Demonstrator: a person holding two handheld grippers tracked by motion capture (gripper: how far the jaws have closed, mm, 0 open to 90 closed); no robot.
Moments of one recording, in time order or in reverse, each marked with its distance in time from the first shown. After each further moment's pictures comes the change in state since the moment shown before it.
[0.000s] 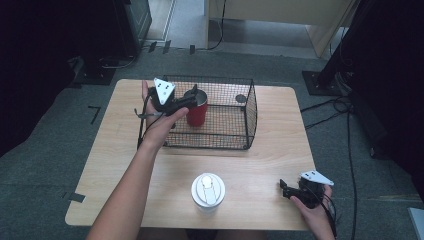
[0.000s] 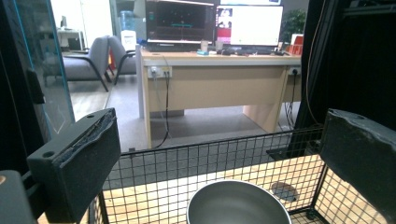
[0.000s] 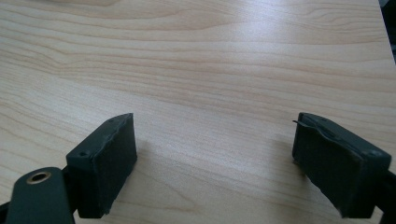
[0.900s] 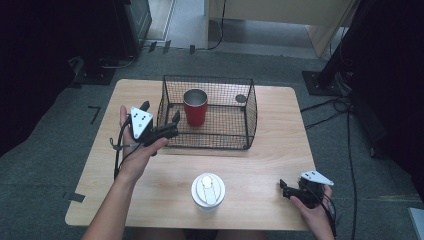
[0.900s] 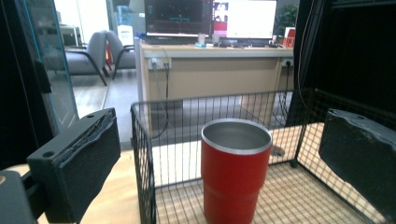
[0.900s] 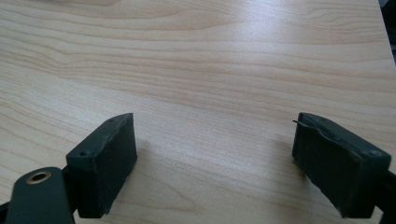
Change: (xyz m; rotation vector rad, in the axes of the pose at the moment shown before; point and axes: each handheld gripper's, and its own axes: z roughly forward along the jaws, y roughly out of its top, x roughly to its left) left arm 0.018 -0.027 -0.091 0.026 -0.019 0.003; right arm 0.000 0.000 0.000 0.000 -0.002 0.001
